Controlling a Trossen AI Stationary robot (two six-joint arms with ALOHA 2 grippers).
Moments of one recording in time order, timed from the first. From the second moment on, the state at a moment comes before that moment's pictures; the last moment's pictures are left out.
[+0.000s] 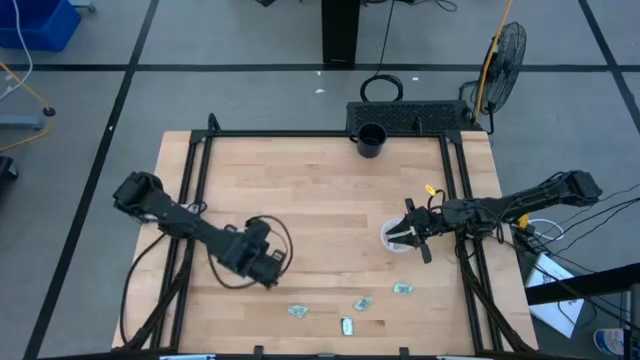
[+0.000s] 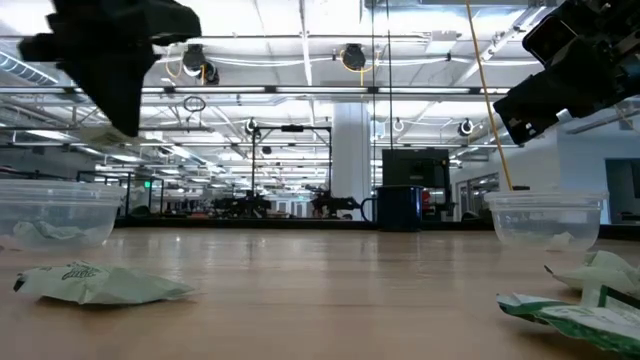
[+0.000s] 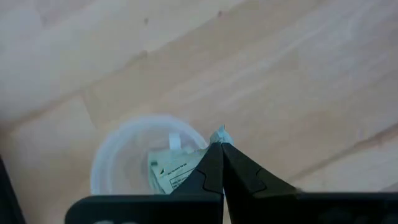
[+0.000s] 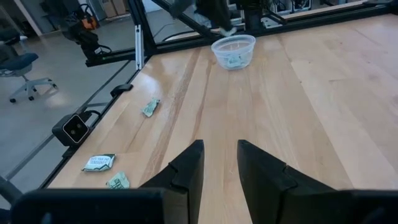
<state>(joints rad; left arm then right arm) -0.48 1.65 1.25 -1.25 -0.39 -1.59 0.19 0.64 0.13 0.25 -0.02 0.24</state>
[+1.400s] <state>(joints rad) -0.45 1.69 0.97 -1.11 -0.25 -1.90 0.21 0.64 0.15 0.26 -0.08 0.01</state>
